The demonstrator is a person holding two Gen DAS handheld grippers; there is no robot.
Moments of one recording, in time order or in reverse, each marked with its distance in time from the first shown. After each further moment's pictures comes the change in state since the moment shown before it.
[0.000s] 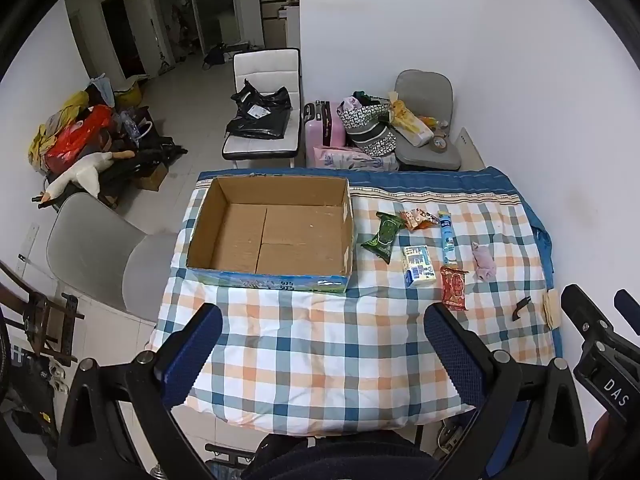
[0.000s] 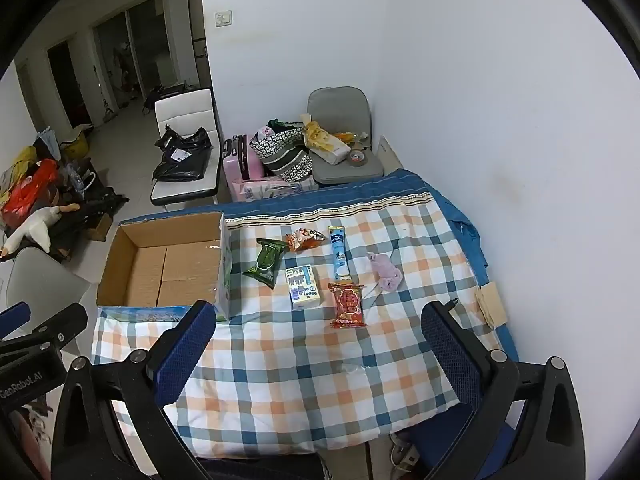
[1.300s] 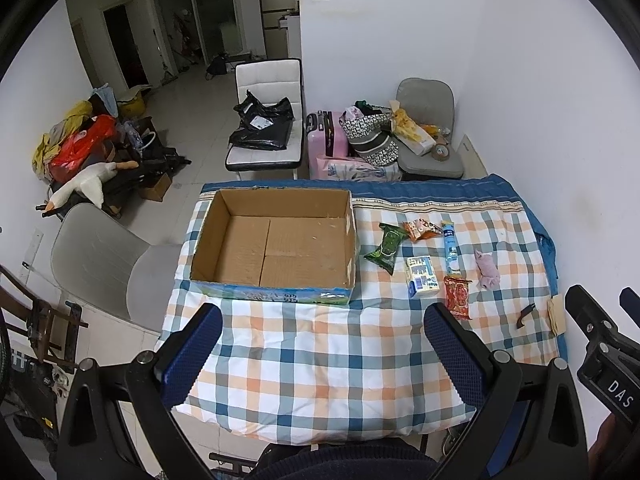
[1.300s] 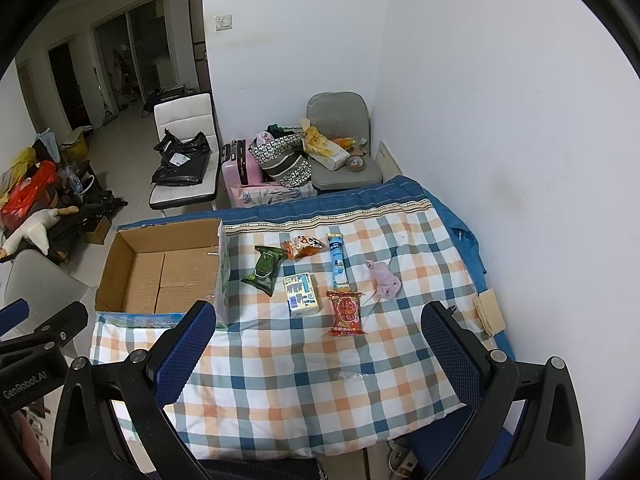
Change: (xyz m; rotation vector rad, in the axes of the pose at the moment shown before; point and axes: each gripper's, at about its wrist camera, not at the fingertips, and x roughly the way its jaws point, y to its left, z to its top) left arm -0.001 -0.005 0.014 0.007 -0.023 0.031; right arm 0.002 -0.003 0.012 -0.001 -0.003 0.012
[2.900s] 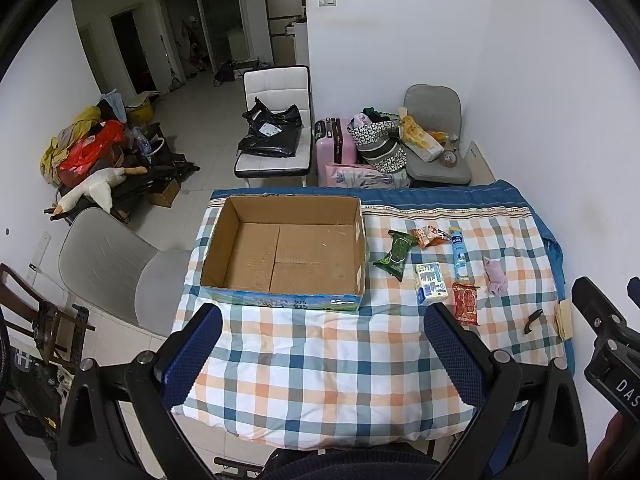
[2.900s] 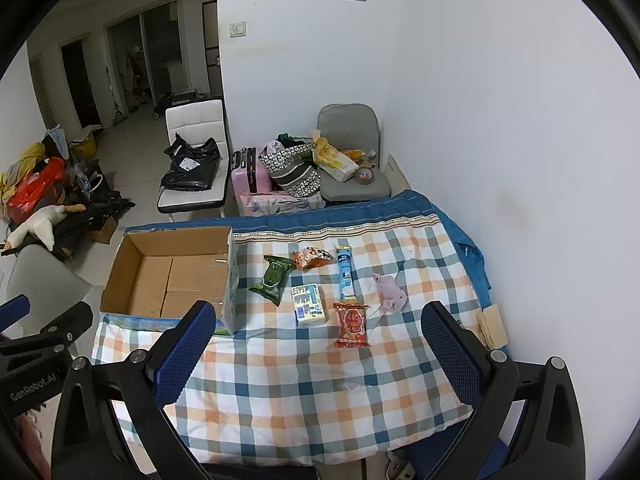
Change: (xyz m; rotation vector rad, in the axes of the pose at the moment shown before) left arm -0.008 0.009 -0.002 -0.008 -0.025 0.028; right arm -0.011 0.010 0.009 -0.028 -0.051 0.009
